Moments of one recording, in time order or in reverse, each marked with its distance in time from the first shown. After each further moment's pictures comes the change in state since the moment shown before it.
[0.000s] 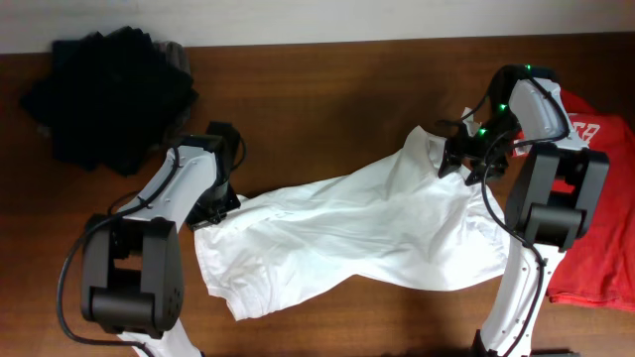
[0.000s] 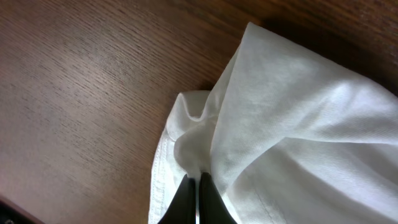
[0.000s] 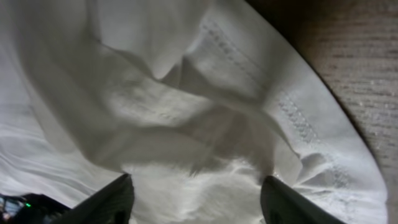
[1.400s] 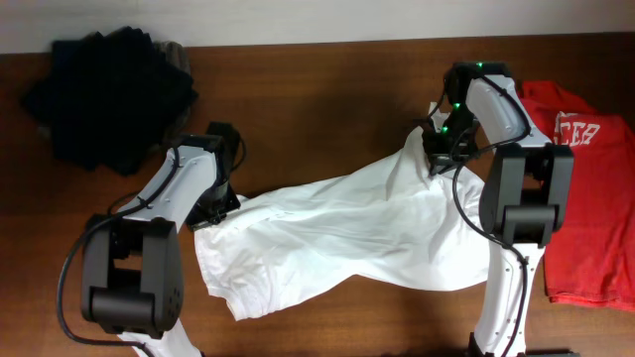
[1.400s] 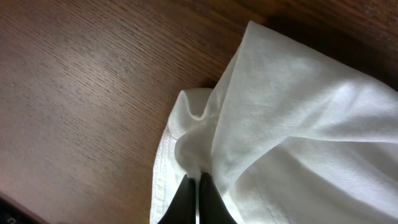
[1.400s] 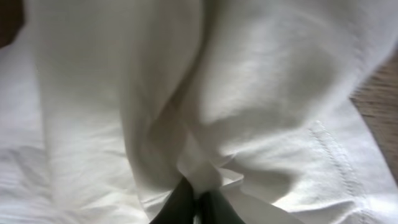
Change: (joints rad) left arm 0.000 0.000 0.000 -0.007 0.000 0.000; right arm 0.162 0.000 0.006 0.105 0.170 0.084
